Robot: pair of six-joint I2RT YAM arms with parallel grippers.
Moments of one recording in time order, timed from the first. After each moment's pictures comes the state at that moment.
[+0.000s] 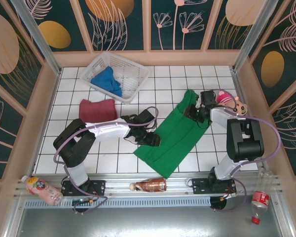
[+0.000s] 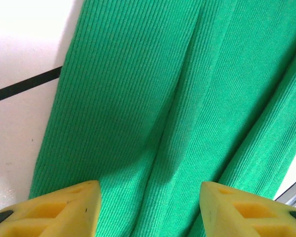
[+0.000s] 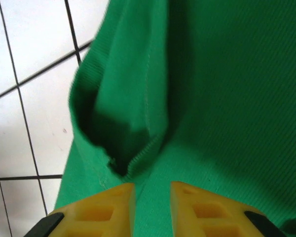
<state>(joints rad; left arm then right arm) -0.86 1.78 1.06 -0.45 0.34 -0.65 0.12 1.64 0.86 -0.24 -0.36 0.50</state>
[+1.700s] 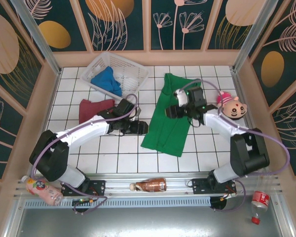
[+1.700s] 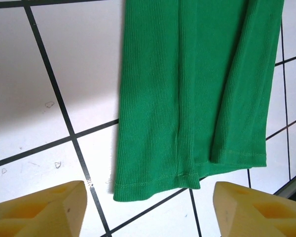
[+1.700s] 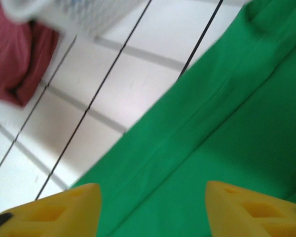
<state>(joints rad) -0.68 1.51 1.00 -0.52 0.30 -0.60 0.38 1.45 0.87 -0.25 -0.41 0.05</state>
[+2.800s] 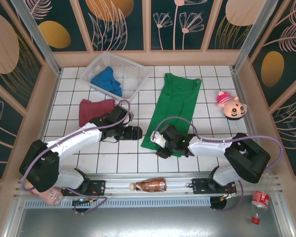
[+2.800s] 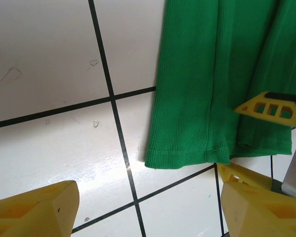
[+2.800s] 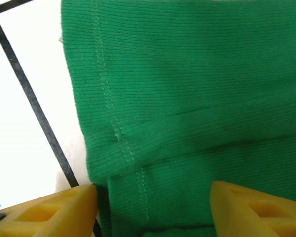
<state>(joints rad) -0.67 1.38 0.85 -0.53 0.25 -0.63 0.91 1.44 0.57 -0.14 -0.03 -0.28</state>
